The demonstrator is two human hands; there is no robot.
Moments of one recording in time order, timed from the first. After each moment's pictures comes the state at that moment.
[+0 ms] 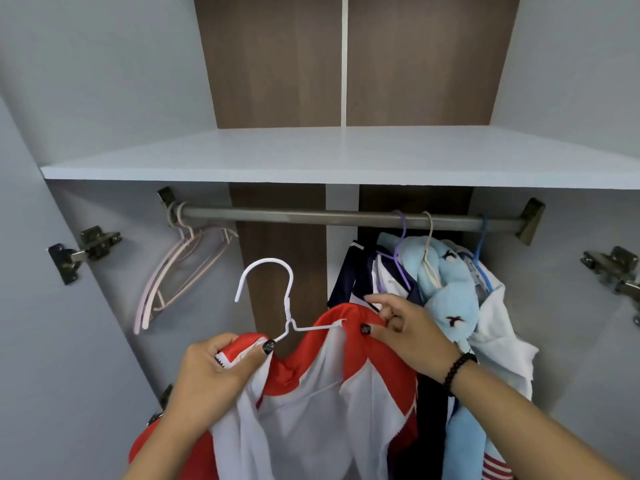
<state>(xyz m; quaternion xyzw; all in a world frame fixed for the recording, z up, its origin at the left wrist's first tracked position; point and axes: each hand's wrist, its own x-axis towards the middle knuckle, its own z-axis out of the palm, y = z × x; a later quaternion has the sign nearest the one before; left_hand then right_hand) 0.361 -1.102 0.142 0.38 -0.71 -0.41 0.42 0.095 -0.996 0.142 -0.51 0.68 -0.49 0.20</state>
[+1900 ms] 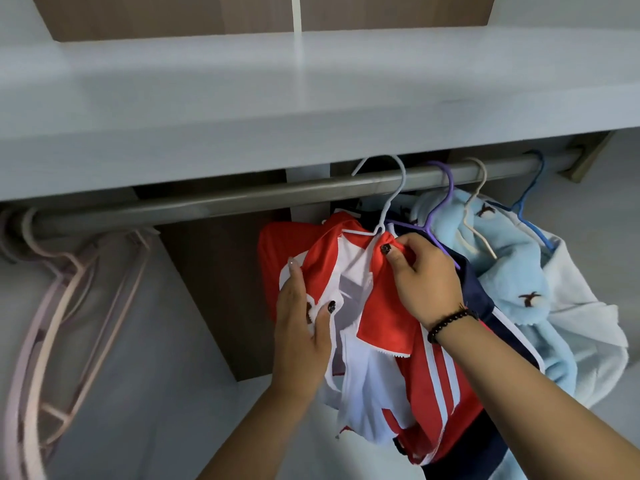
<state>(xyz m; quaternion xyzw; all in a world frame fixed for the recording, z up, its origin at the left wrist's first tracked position) 0.208 -1.259 0.059 0.18 -0.81 -0.38 0.41 0.072 -1.149 0.120 -0.26 0.86 -0.43 -0.09</state>
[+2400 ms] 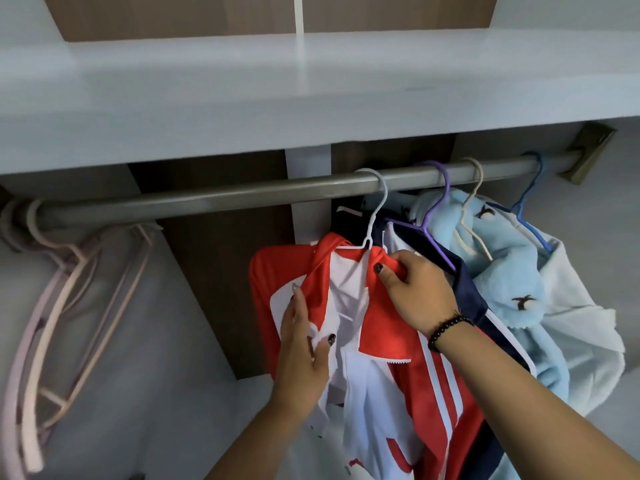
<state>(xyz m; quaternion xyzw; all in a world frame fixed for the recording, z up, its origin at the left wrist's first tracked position) 0.217 -1.256 0.009 0.20 -0.83 -0.42 0.30 0.067 -1.141 0.102 -0.29 0.88 -0.38 -0.03</state>
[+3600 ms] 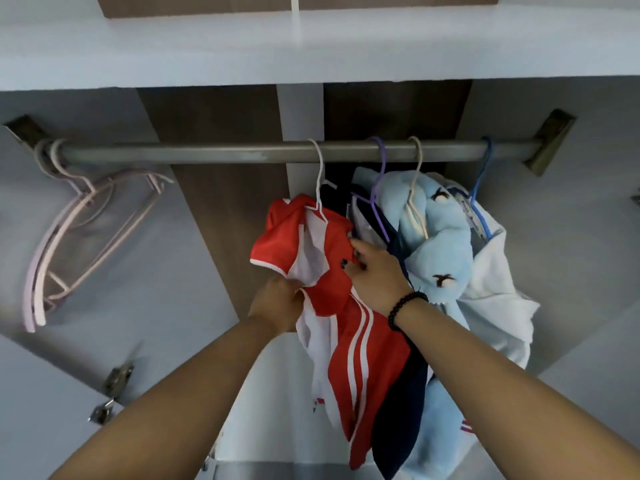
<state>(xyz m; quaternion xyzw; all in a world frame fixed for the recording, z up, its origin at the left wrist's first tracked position) 0.175 -1.199 0.034 0.36 -0.90 -0.22 0.09 0.041 -1.071 0.093 -0.43 0.78 -0.43 0.16</state>
